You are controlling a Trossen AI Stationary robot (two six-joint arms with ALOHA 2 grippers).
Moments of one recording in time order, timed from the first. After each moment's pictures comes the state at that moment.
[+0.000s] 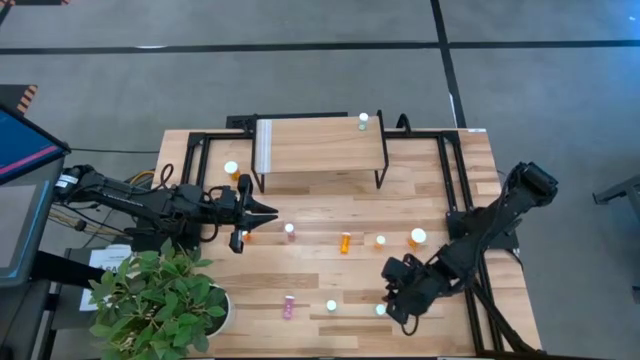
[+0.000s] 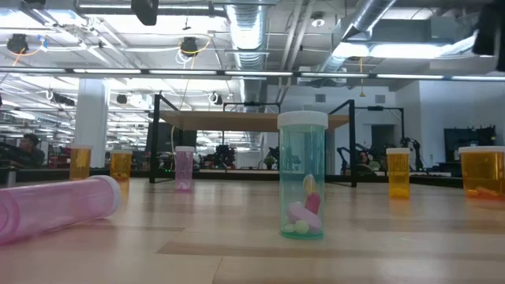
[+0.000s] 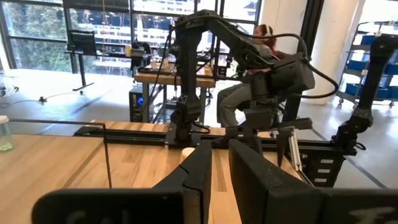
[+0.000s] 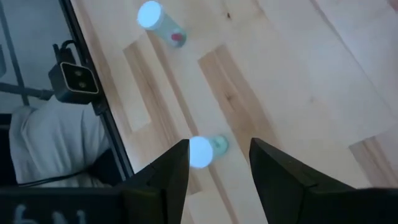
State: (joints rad) left arm -0.20 0.83 0.54 0.33 -0.17 -0.09; right arm 0.73 1.47 1.03 -0.57 0.24 1.23
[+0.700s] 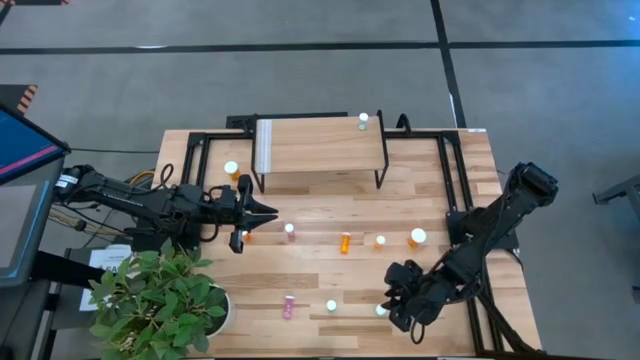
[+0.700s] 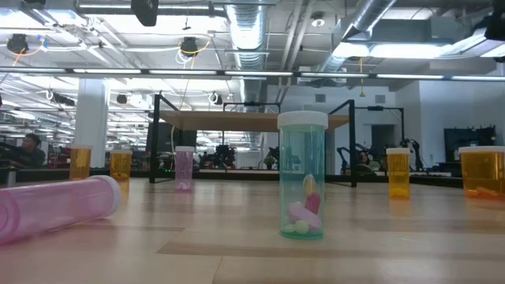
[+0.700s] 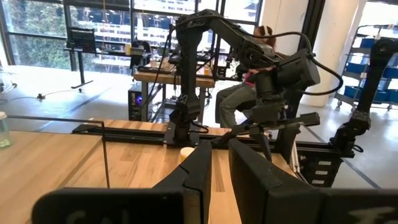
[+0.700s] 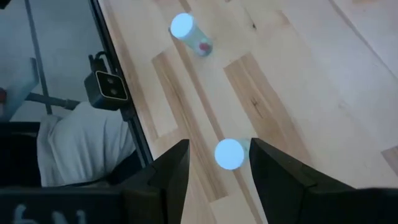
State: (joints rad) left arm -0.20 0.83 0.54 0.33 -0.17 -0.10; right arm 0.77 1.47 1.04 -0.51 0.30 1.25
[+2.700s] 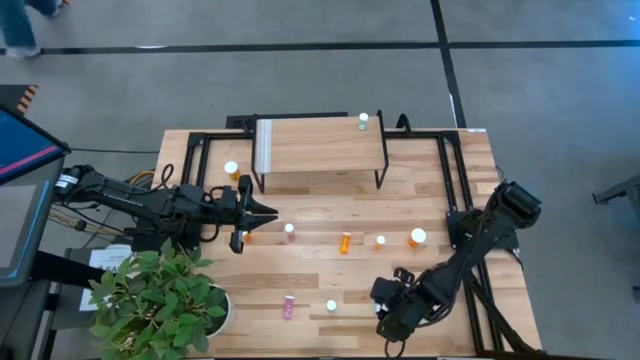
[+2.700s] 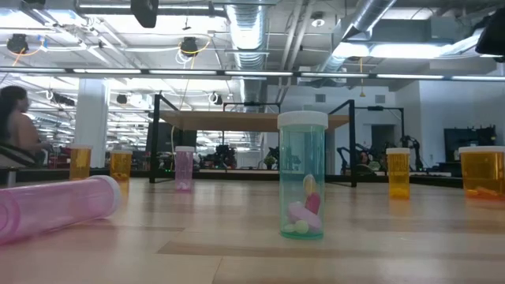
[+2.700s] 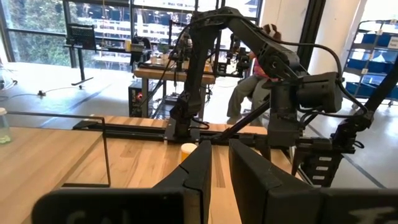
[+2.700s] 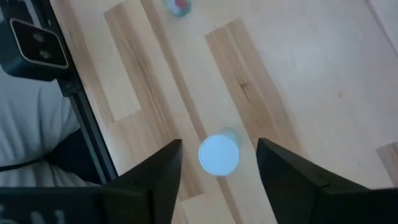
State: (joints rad) left arm -0.20 0.83 0.54 0.31 -0.17 -0.10; right arm 0.75 1.72 1.23 -0.68 0.21 1.18
